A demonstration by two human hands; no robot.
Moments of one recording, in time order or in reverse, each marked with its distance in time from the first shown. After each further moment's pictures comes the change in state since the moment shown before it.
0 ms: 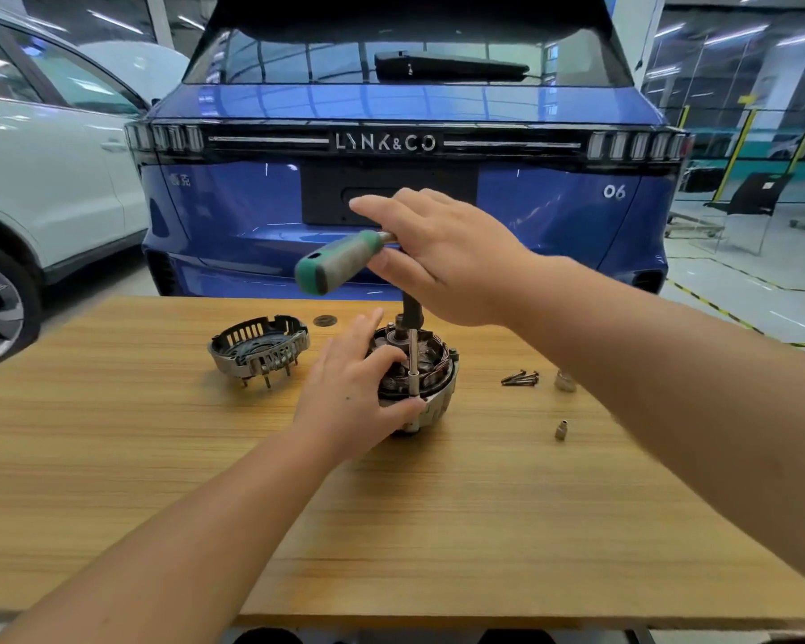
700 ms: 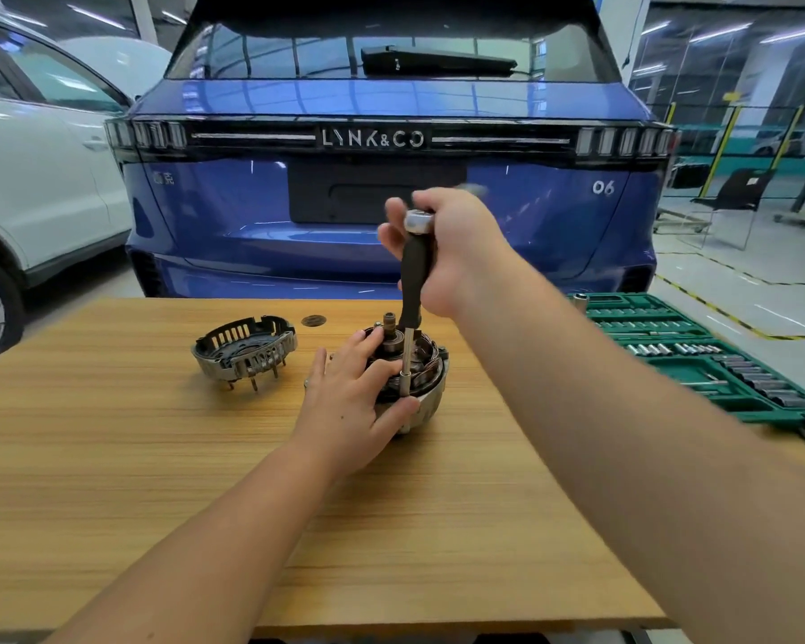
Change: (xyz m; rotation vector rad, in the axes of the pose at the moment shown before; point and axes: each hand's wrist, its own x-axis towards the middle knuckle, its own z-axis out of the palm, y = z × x) left_hand -0.004 -0.007 0.028 -0.044 0.013 0.013; right_hand 0.020 -0.010 0.007 1.962 0.407 1.117
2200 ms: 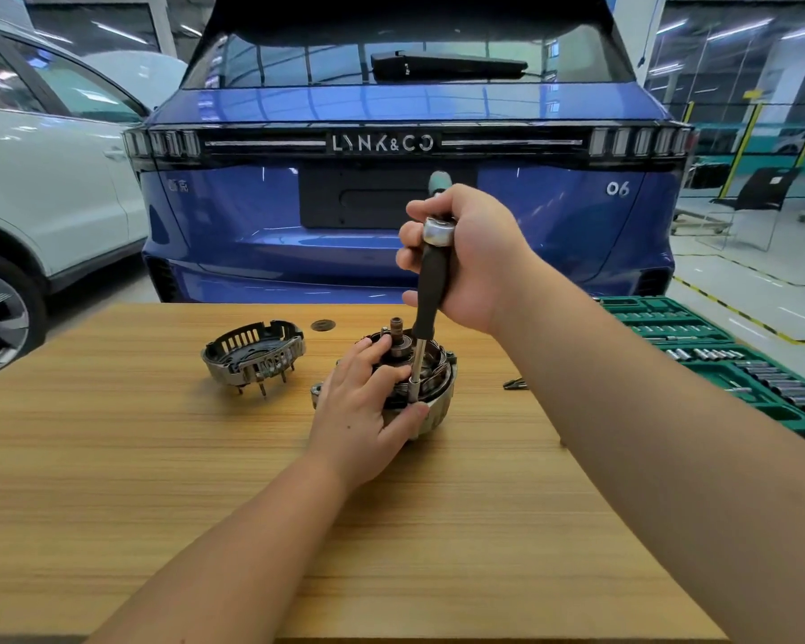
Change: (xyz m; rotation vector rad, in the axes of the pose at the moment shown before) left_hand -0.003 0.004 0.009 -0.172 0.081 -0.058; right_hand -0.006 -0.006 -0.018 -0.171 -0.200 0.029
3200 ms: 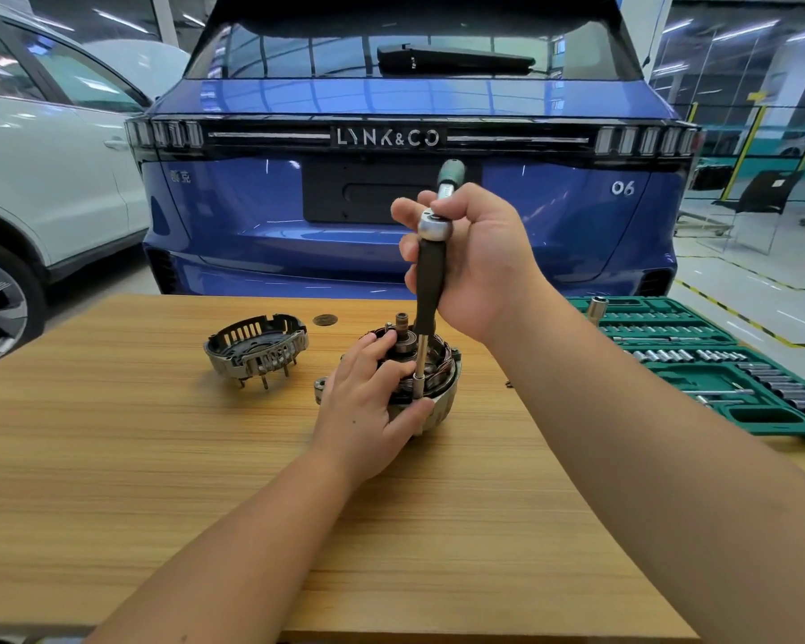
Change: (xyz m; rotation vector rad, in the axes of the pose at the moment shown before) left_hand 0.000 -0.001 0.003 -0.020 0.028 0.001; right_hand 0.000 0.014 0.003 0.115 -0.067 -0.148
